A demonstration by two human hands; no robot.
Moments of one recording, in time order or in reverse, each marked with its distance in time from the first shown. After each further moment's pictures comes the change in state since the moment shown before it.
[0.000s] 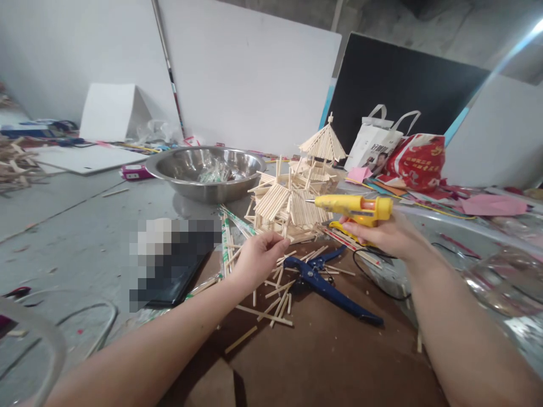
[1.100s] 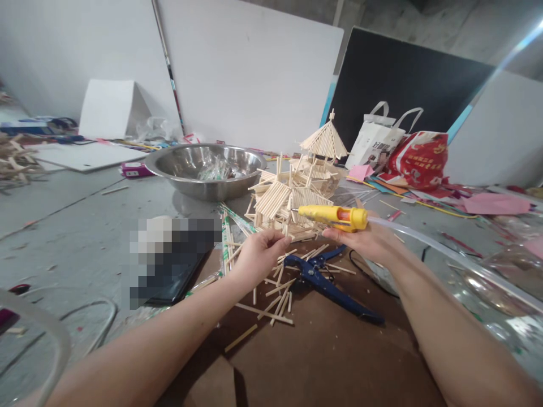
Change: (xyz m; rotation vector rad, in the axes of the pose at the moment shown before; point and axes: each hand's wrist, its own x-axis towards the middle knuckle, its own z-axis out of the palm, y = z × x) left_hand 0.002 -0.003 0.001 -0.011 -0.039 0.014; right_hand -0.002 -0.015 0.024 -0.244 -0.005 -0.086
